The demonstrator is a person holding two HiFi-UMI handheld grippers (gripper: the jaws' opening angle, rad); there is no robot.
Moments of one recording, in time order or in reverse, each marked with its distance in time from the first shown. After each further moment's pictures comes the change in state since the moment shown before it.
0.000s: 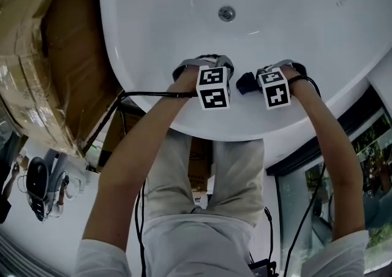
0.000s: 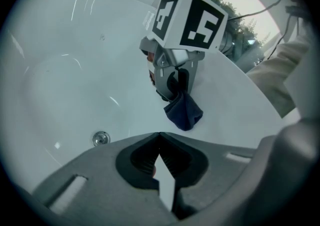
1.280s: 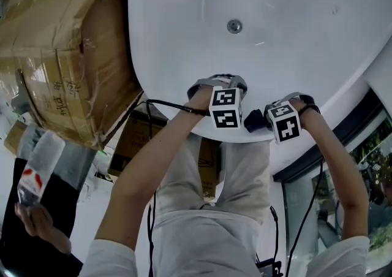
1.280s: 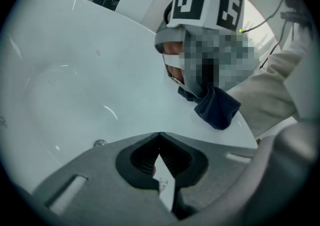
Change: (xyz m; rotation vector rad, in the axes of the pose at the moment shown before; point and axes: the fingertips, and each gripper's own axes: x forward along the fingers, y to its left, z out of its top) left arm -0.040 -0.037 0.039 0.023 -0.039 -0.008; right arm -0.054 0.111 0.053 -0.017 -0.094 0.160
